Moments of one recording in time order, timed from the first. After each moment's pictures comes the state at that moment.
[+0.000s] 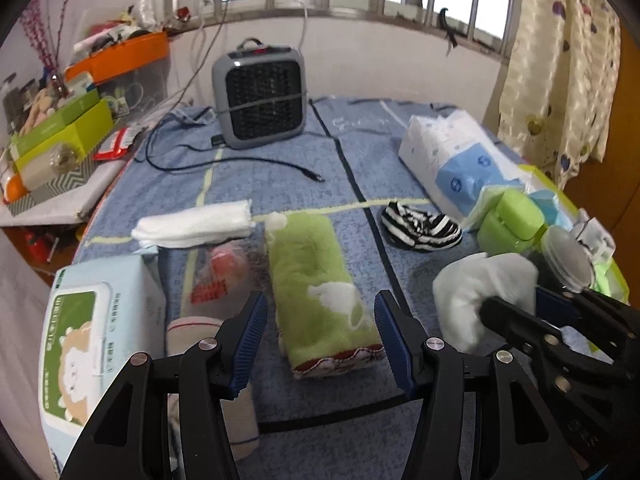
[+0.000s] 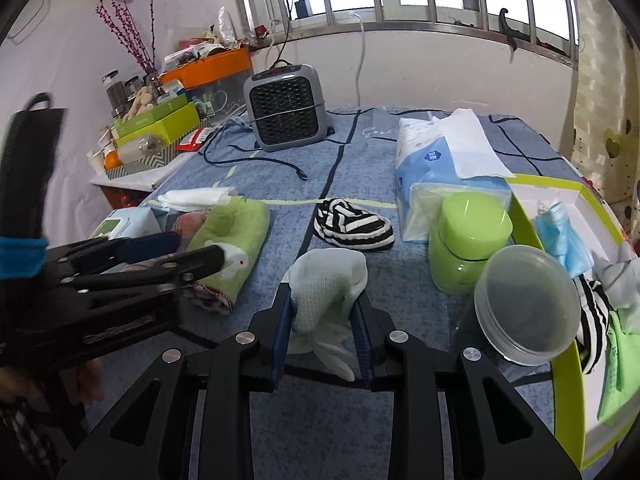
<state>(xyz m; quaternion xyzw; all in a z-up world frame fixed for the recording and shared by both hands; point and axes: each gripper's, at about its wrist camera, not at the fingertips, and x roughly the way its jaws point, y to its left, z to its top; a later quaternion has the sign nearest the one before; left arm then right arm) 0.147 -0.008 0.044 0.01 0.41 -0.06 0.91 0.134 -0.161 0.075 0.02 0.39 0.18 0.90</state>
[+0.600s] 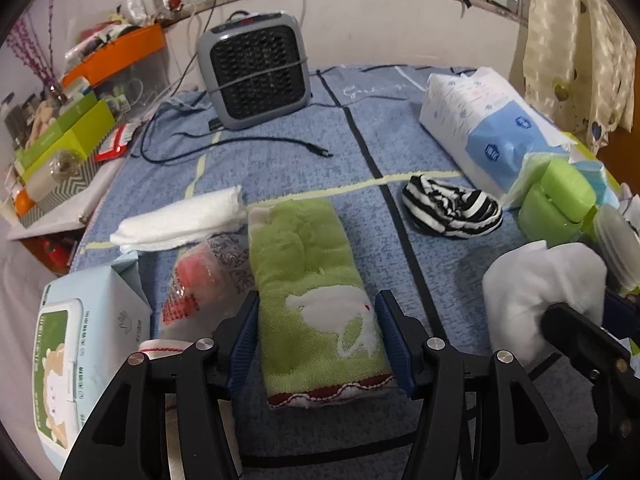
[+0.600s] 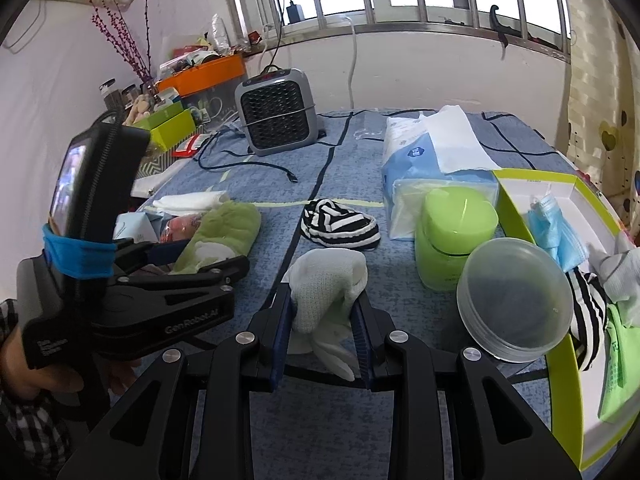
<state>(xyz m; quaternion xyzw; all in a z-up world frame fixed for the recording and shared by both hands) 0.174 -0.026 0.020 0.06 0.44 -0.02 0.89 0.134 -0.173 0.072 0.03 0.38 0.18 0.90</state>
